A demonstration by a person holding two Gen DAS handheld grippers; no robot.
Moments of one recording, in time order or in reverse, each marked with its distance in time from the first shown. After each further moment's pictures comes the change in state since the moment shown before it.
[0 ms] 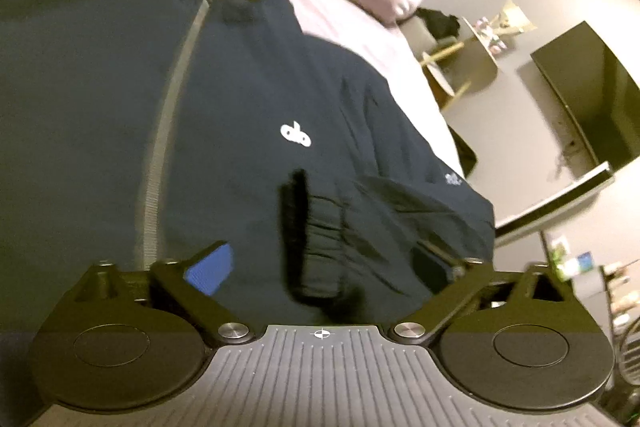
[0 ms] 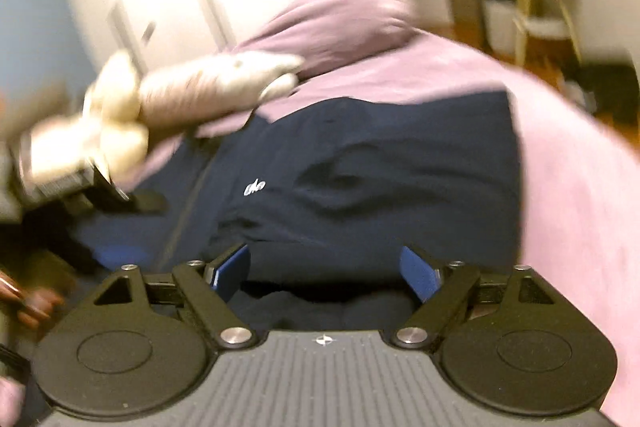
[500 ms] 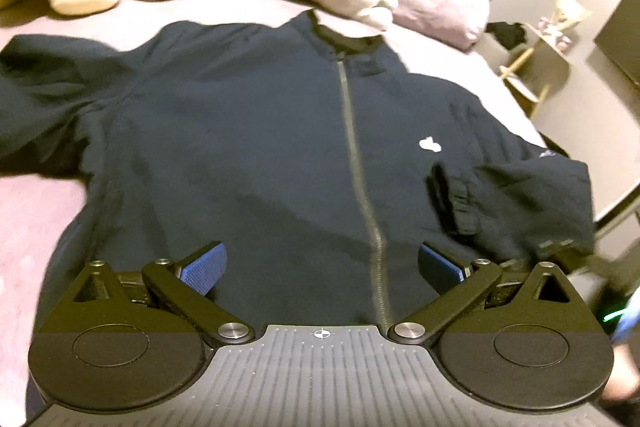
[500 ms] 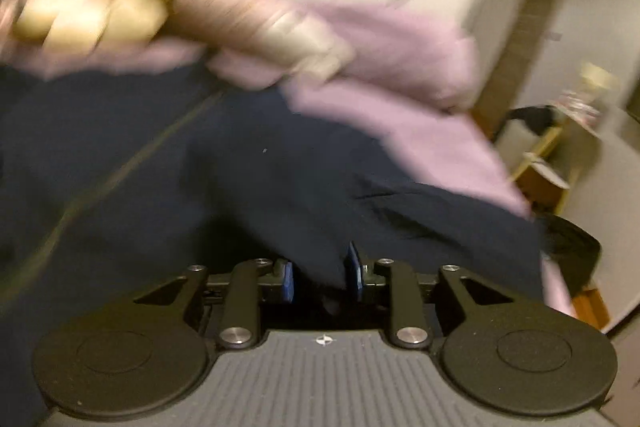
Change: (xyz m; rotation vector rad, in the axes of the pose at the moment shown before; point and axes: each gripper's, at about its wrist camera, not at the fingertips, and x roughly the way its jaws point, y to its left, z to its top) left arm -0.127 0.036 -0.044 0.153 -0.150 0.334; right arm 0.117 0.107 -0.029 -0.823 0.121 -0.275
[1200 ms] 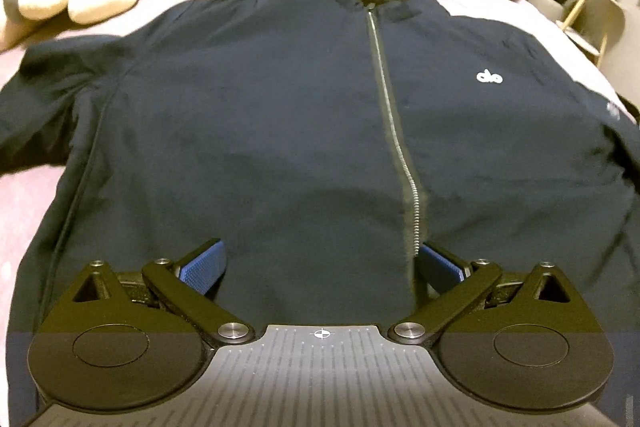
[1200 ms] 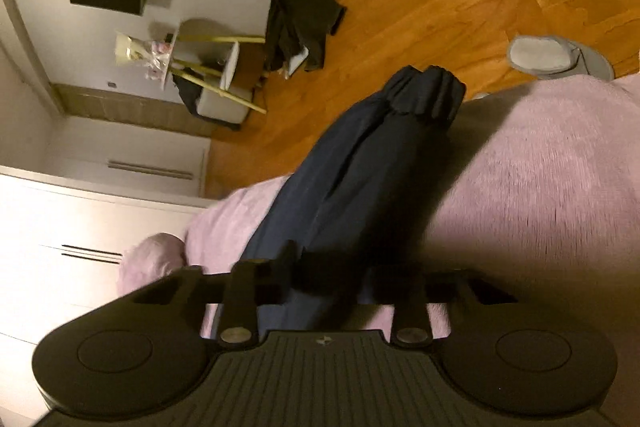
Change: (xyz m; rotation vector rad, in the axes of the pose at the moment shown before) left arm 0.058 -0.034 -0.030 0.111 0.035 0.273; right arm -0.054 -0.313 -0.290 1.919 -0.196 -0.057
